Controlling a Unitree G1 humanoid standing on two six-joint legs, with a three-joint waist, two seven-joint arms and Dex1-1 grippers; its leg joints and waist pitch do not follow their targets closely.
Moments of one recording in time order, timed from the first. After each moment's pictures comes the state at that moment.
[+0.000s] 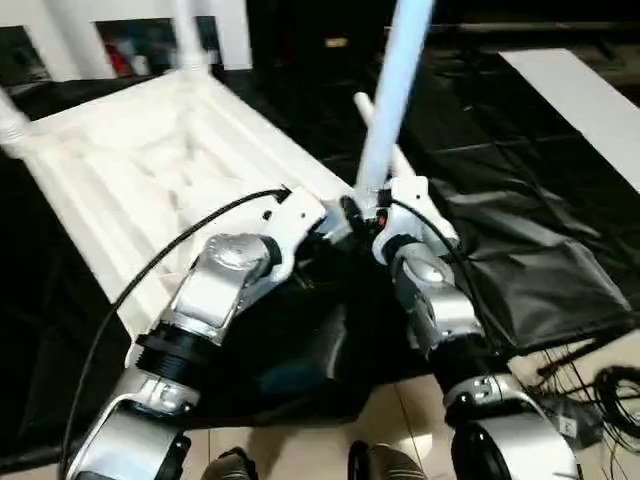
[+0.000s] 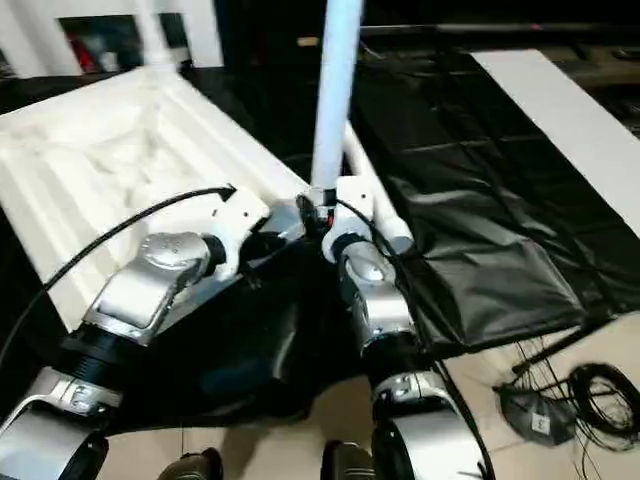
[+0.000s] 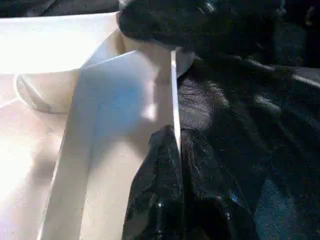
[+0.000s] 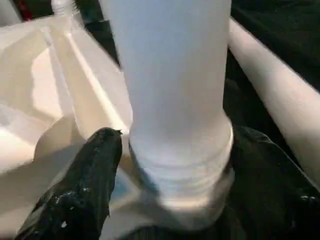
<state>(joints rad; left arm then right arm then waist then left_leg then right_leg) -0.63 0.21 -0.22 0.32 0.09 0.51 -0.65 -0.66 0.07 -0.05 0.71 0.07 0.02 0.17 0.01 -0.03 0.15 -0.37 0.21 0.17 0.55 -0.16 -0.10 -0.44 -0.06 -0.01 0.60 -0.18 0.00</state>
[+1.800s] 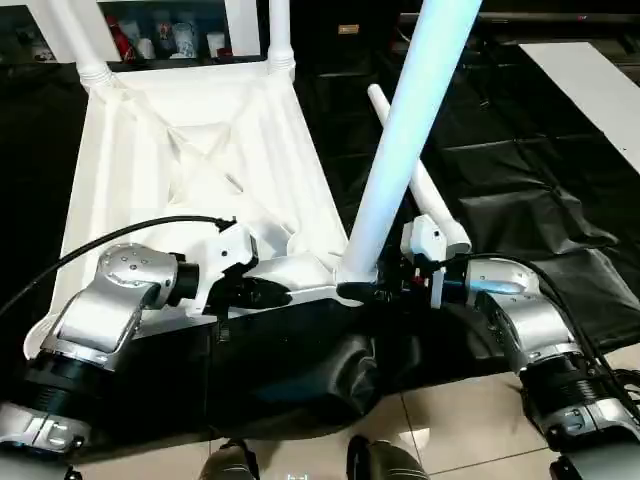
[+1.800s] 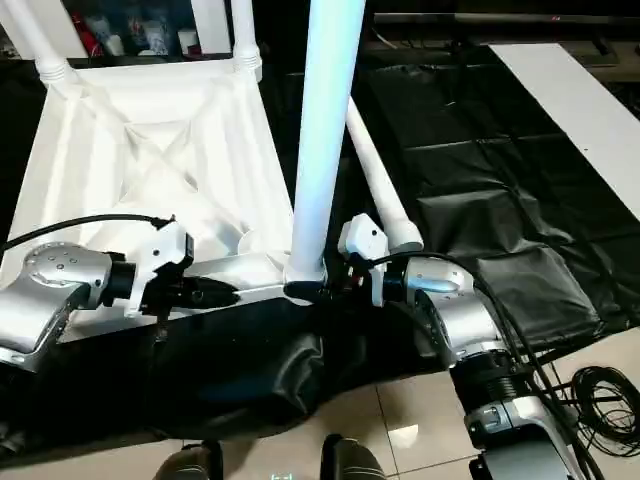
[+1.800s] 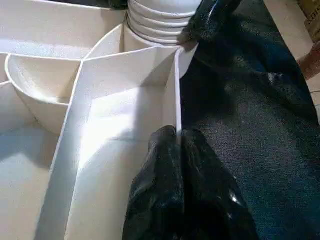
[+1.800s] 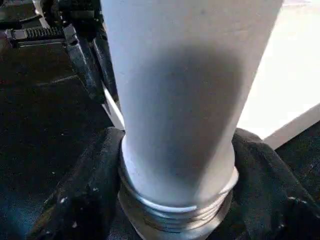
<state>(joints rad) -0.47 0.58 -0.21 0.17 -0.13 0.33 -1.26 -0.52 -0.33 0.18 0.47 0.19 -0.02 1.14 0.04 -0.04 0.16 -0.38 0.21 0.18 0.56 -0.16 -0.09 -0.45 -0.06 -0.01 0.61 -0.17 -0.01</state>
